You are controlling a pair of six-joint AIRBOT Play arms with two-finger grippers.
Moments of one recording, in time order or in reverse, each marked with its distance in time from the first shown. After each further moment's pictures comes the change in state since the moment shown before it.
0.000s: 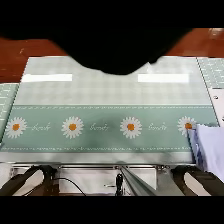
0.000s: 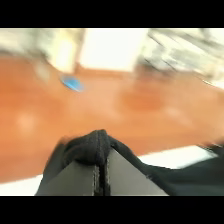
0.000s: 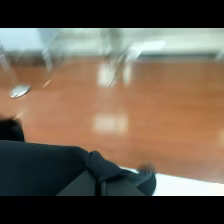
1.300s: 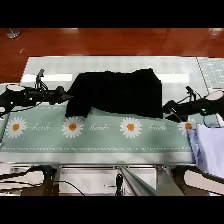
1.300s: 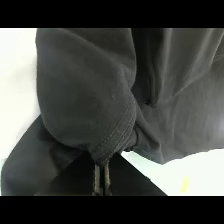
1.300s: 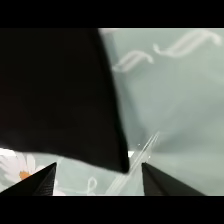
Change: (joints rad) left arm -0.103 -0.431 -1.121 -0.200 0.193 0.430; right arm -0.155 -0.418 -1.257 0.218 -0.198 -0.124
